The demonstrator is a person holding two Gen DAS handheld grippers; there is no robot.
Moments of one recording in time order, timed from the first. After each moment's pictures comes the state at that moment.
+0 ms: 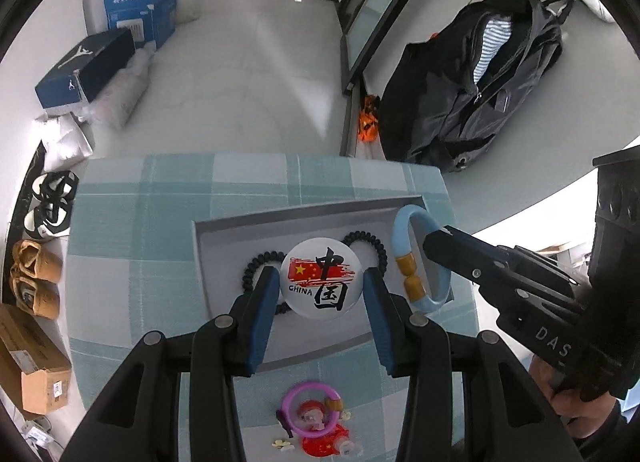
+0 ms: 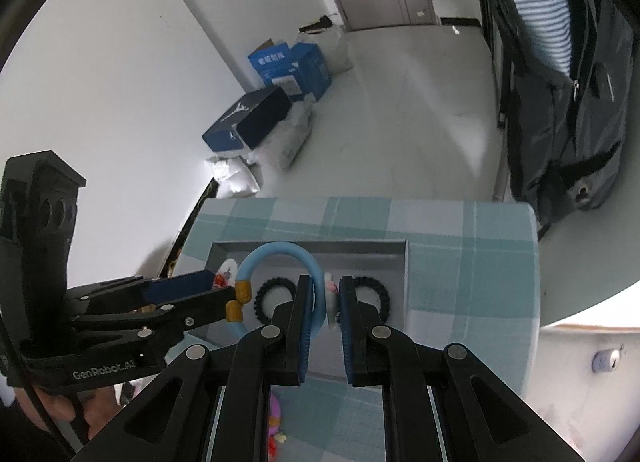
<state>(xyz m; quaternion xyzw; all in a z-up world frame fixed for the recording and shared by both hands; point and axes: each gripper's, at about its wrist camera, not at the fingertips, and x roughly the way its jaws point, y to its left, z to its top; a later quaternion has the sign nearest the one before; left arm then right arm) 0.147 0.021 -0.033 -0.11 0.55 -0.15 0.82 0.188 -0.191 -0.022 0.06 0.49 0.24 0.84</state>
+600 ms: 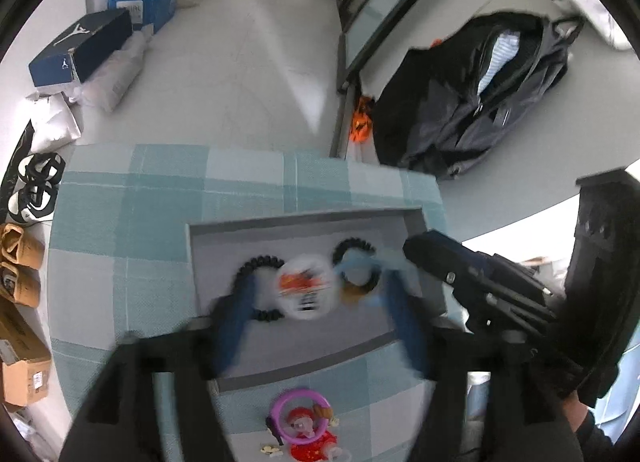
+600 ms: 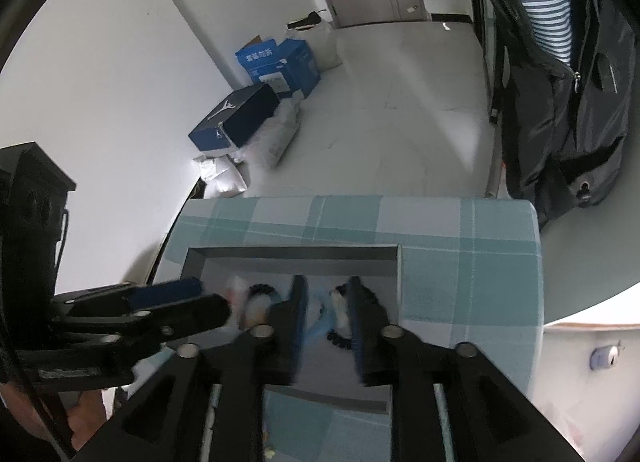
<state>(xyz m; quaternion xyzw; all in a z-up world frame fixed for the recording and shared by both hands) 0.154 0.033 -0.034 -0.16 0.54 -0.16 0.81 0.199 -0.188 -0.035 0.05 0.49 0.22 0.84</state>
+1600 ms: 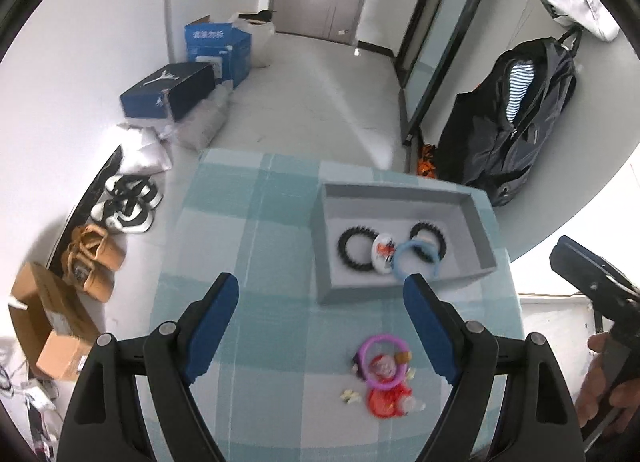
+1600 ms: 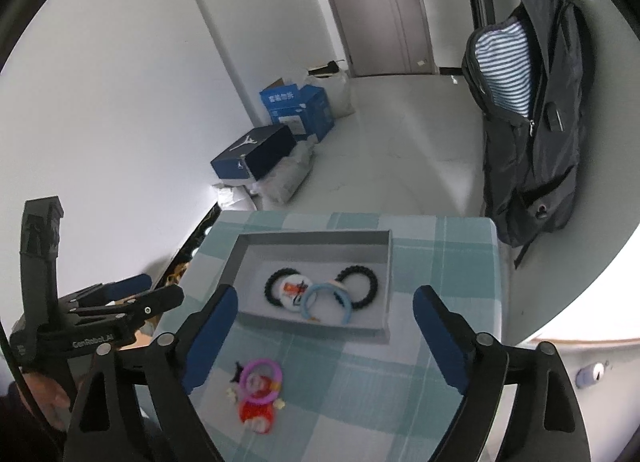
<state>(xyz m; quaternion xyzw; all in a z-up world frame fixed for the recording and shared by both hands) 0.060 0.067 -0.022 -0.10 0.46 -0.02 0.88 0.109 -0.214 0.014 0.03 0.40 0.24 0.88</state>
